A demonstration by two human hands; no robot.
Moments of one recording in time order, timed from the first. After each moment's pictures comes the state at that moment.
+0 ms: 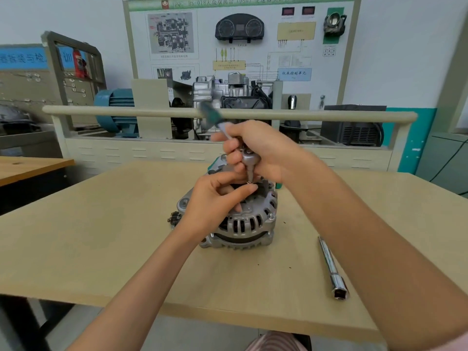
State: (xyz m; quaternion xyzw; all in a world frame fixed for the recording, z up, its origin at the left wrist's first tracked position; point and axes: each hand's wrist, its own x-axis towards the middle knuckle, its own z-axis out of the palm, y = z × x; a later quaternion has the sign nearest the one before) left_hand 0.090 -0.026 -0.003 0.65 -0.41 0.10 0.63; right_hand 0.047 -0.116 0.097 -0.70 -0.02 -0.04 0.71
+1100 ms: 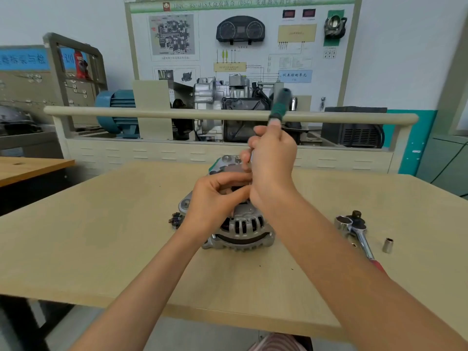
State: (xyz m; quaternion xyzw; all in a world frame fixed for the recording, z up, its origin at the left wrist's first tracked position) left_hand 0.087 -0.024 -0.003 0.61 -0.42 0.11 0.66; right_hand 0.042 -0.096 0.069 -0.49 0.02 -0.37 0.79
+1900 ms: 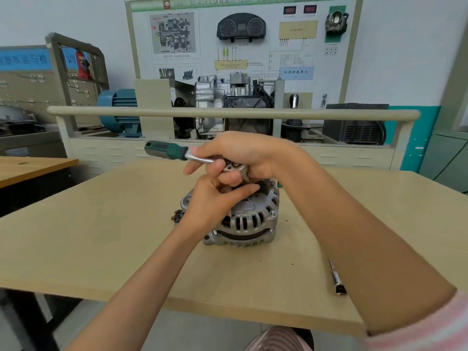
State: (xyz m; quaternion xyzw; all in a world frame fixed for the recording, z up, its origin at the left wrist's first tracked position) left_hand 0.088 -0.024 -0.003 0.63 -0.39 0.10 0.67; right_hand 0.049 -0.104 0.097 -0.83 -0.10 0.11 0.54
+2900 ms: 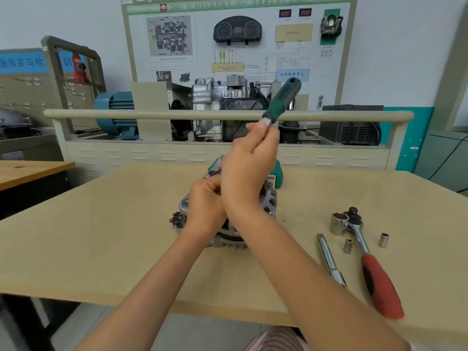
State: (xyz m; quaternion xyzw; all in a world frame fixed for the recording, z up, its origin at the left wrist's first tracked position) left_hand 0.075 -0.028 -0.006 0.66 -0.33 0.17 0.65; right_hand 0.048 -0.068 0.052 -0.58 0.01 -0.50 0.64
